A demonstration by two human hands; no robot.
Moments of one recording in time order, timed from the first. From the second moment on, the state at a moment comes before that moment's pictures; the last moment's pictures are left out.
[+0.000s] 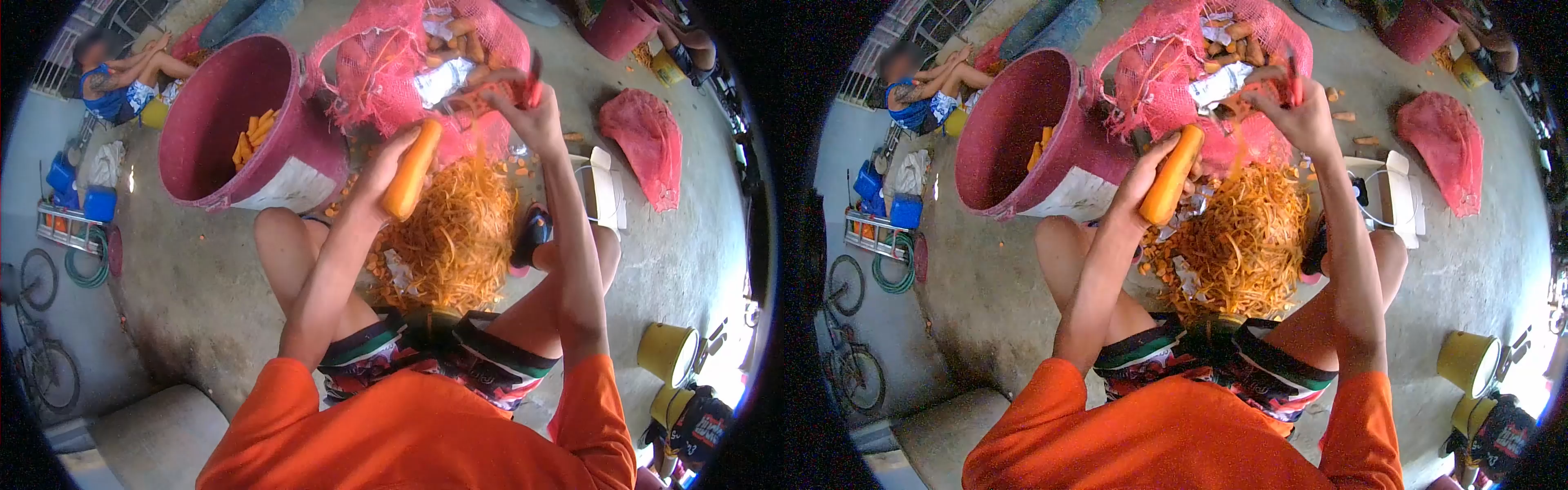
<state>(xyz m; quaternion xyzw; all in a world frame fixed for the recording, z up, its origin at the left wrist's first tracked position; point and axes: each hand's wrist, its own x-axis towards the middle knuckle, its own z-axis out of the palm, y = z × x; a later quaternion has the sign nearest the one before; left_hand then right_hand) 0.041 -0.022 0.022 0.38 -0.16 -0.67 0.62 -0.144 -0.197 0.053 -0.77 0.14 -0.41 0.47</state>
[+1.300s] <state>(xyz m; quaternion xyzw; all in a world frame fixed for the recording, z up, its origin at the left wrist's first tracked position) 0.043 -0.034 0.011 0.37 -0.18 -0.63 0.66 -0.125 -0.132 0.073 -0.86 0.03 -0.35 0.38</state>
